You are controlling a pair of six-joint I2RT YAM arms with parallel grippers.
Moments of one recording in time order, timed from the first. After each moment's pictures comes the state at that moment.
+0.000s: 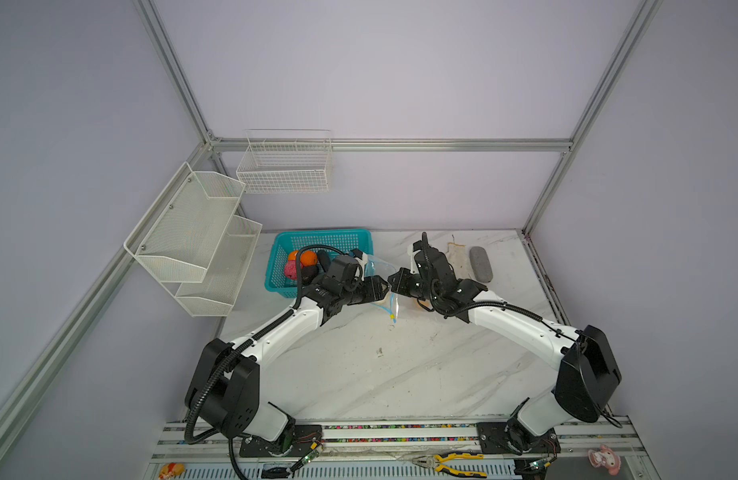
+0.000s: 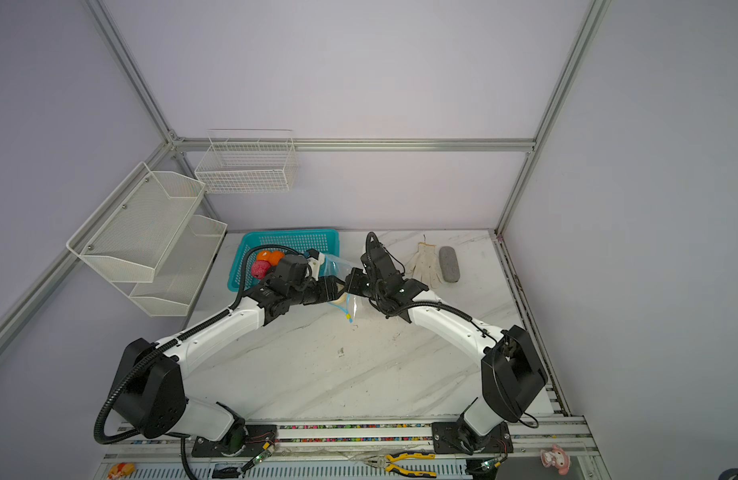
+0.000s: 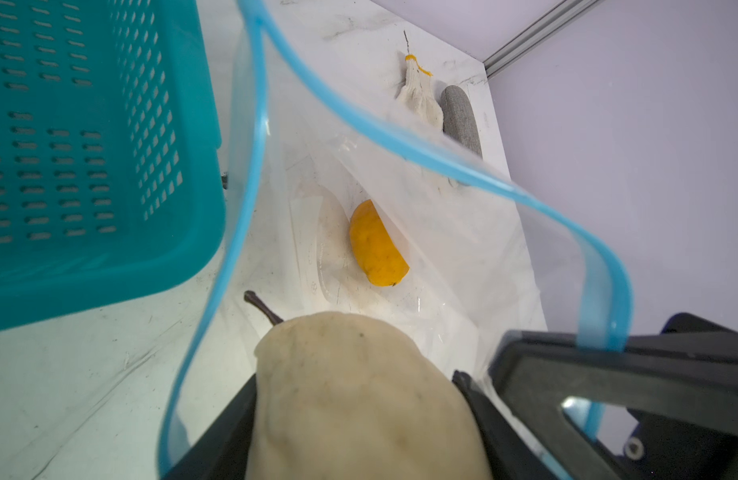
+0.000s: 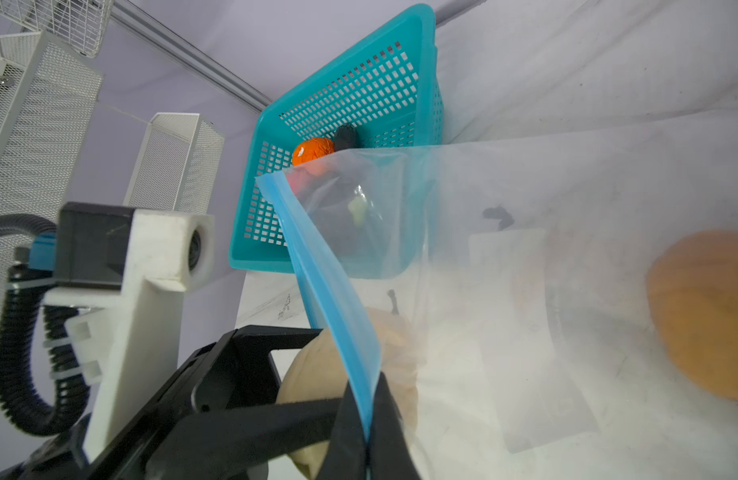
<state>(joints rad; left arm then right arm) -0.51 1.48 1.09 -0.27 0.25 -0.66 0.73 1.56 1.23 -0.21 -0.09 0.85</state>
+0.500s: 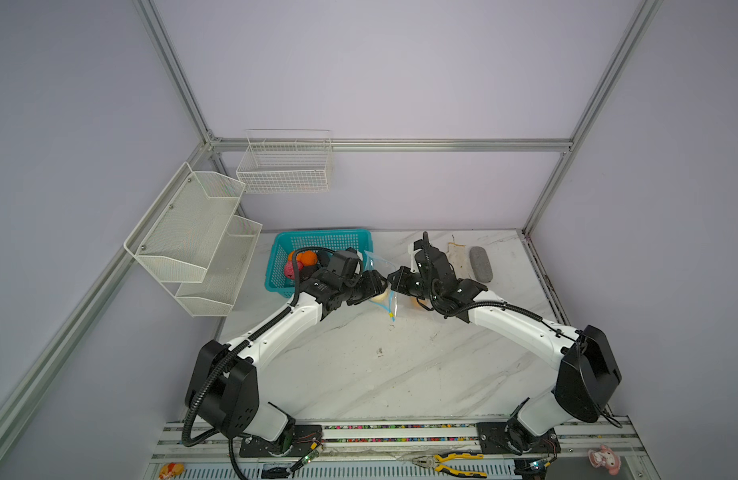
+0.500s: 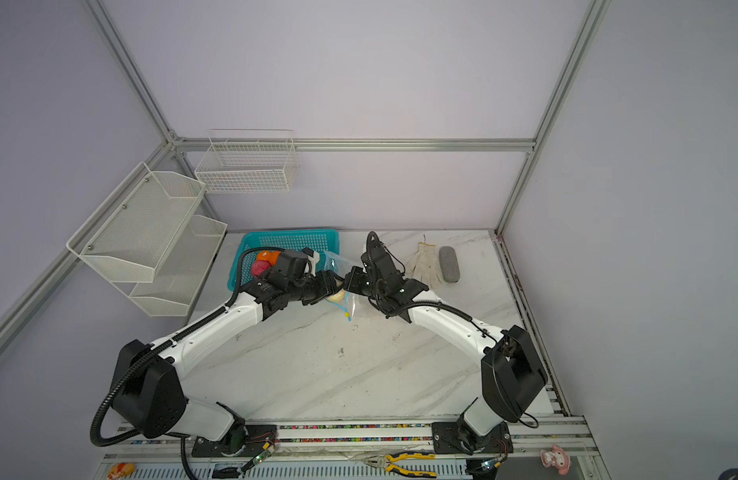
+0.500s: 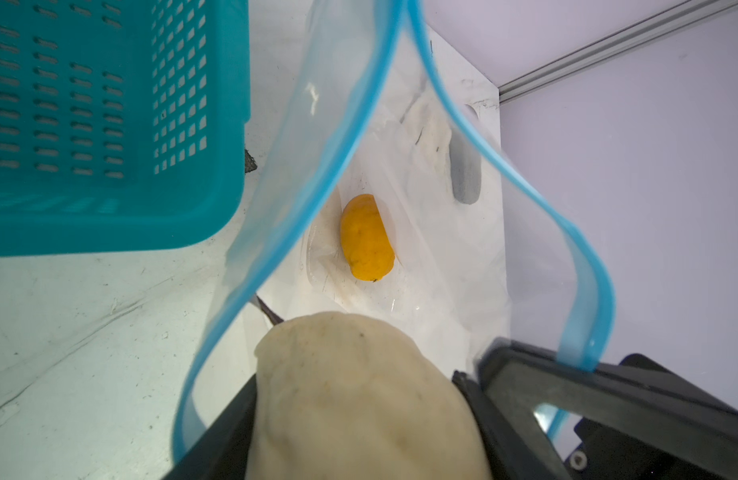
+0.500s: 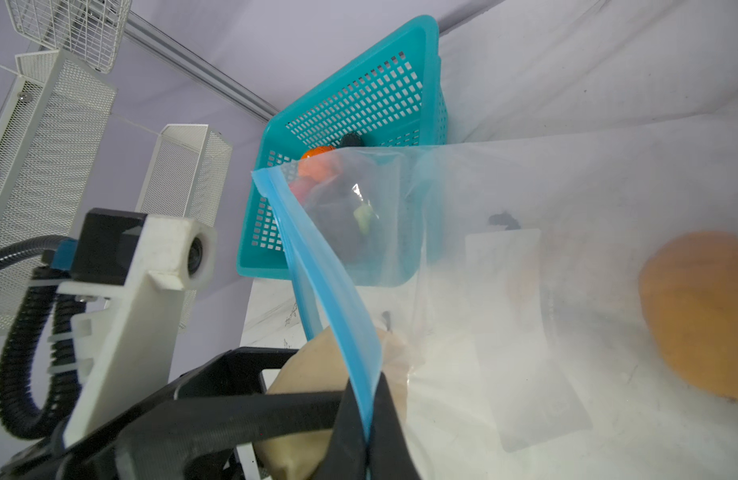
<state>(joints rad) -0.50 1.48 1.16 -0.37 0.24 -0.85 0.73 1.56 1.23 -0.19 -0.08 0.86</state>
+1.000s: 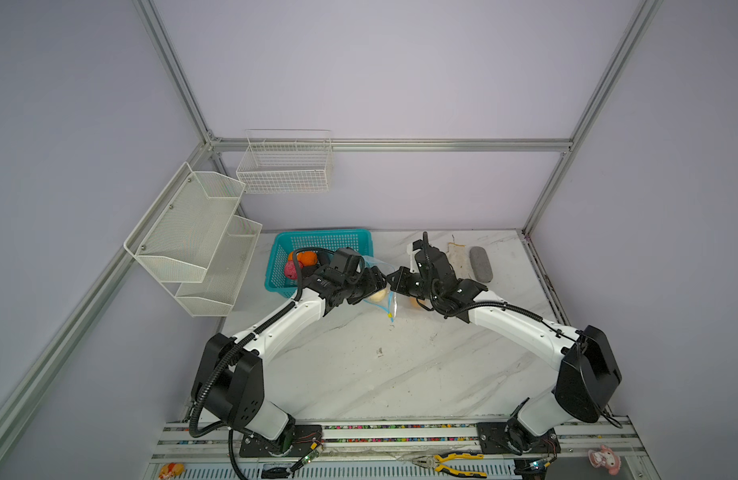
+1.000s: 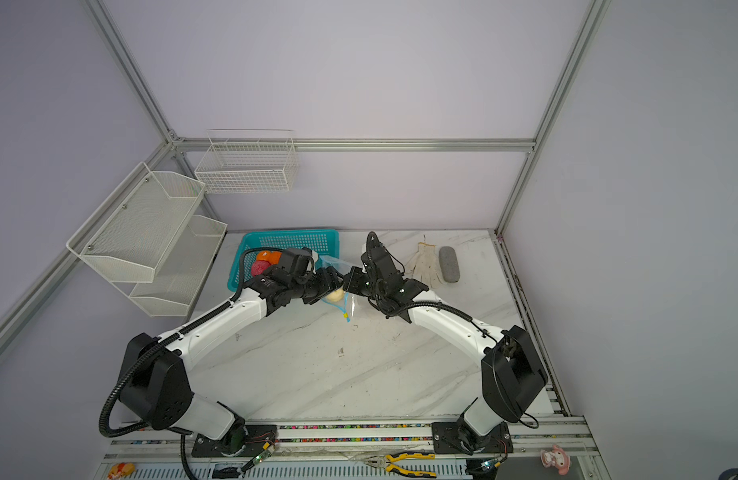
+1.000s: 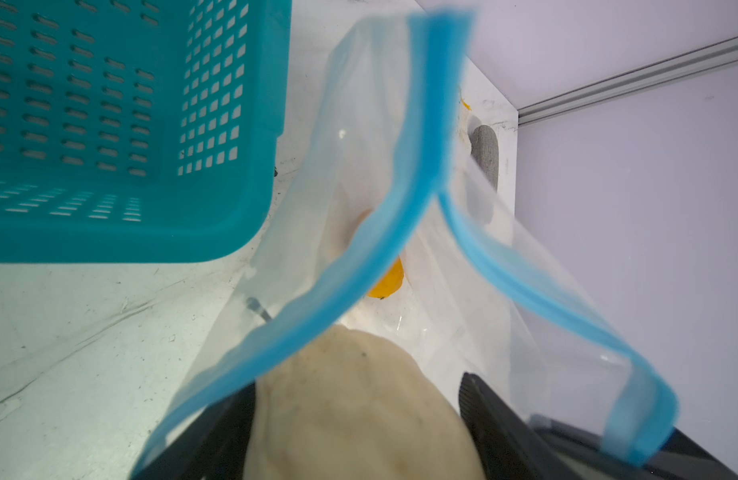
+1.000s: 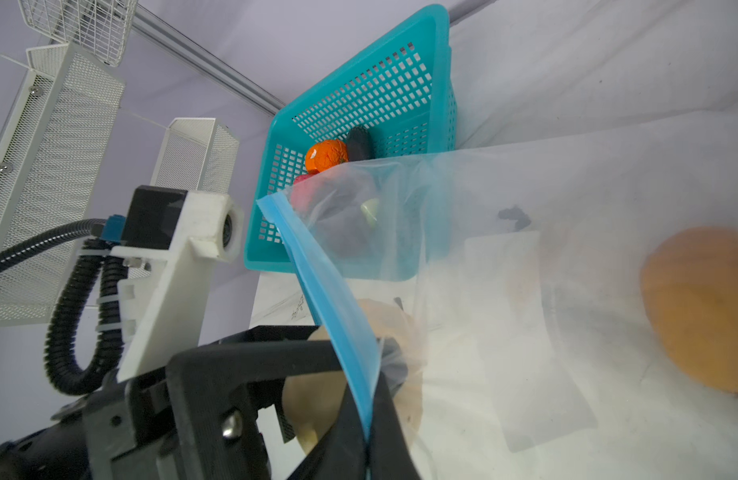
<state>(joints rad) -0.50 1.53 1.20 -0.39 0.20 -0.89 0.73 1.56 1.23 -0.18 -0.11 0.87</state>
